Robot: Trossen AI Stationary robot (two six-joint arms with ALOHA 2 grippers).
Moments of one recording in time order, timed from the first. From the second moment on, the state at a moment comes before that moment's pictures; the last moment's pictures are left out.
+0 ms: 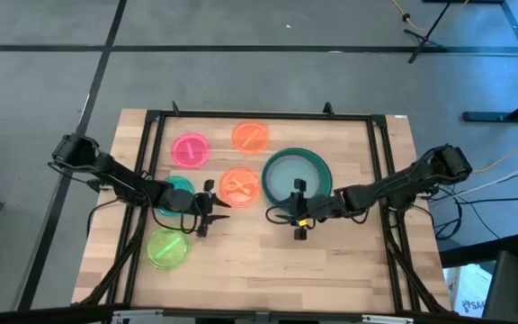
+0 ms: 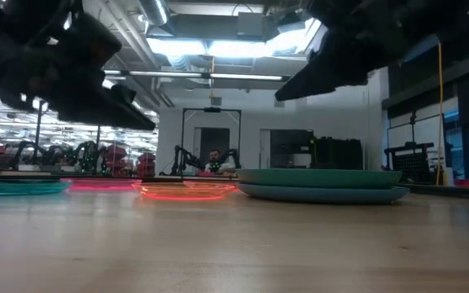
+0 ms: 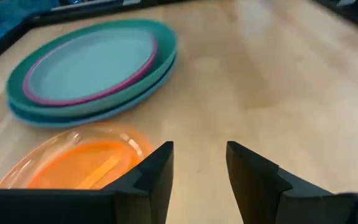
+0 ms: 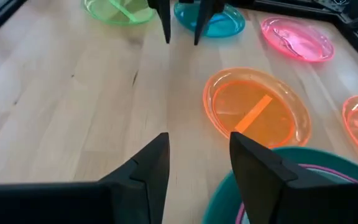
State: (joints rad) left arm -0.28 1.34 0.26 0.65 -0.28 0.01; right arm 0.29 1.50 0.74 0.22 0.30 0.02
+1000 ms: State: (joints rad) left arm -0.19 1.67 0.56 0.20 -0.46 0.04; right arm 0.29 1.59 0.74 0.33 0.30 0.02
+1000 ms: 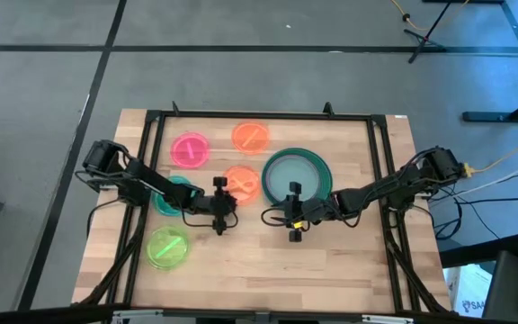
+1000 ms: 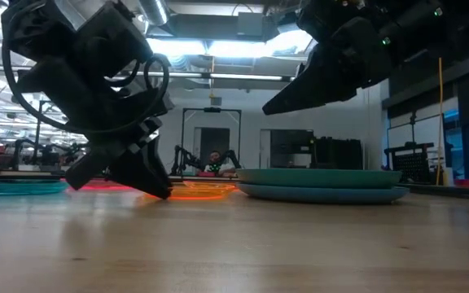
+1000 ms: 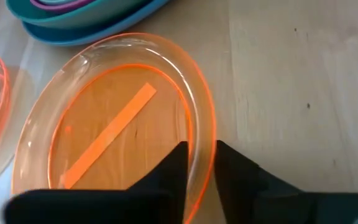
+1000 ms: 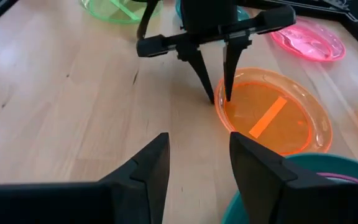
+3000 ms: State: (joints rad) left arm -0.42 1.50 0.56 0.32 -0.54 0.29; right arm 0.21 1.79 0.95 0.22 0.22 -0.41
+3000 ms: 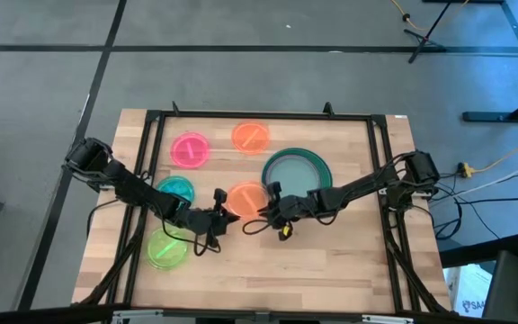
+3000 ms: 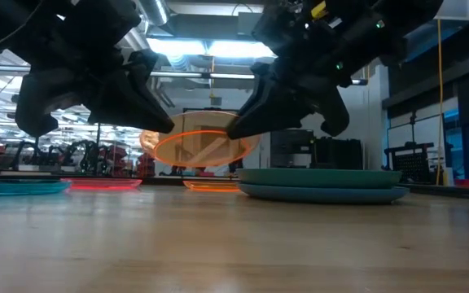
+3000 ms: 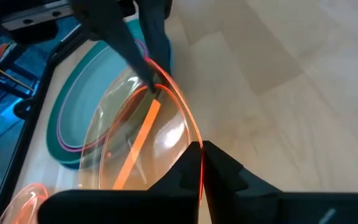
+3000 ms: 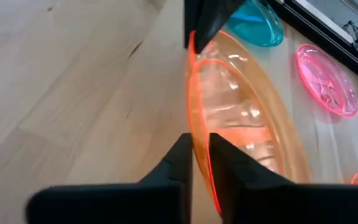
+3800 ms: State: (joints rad) left arm -0.52 1.42 0.56 0.27 -0.79 0.23; right arm 0.21 1.62 0.95 -0.25 0.54 -0.14
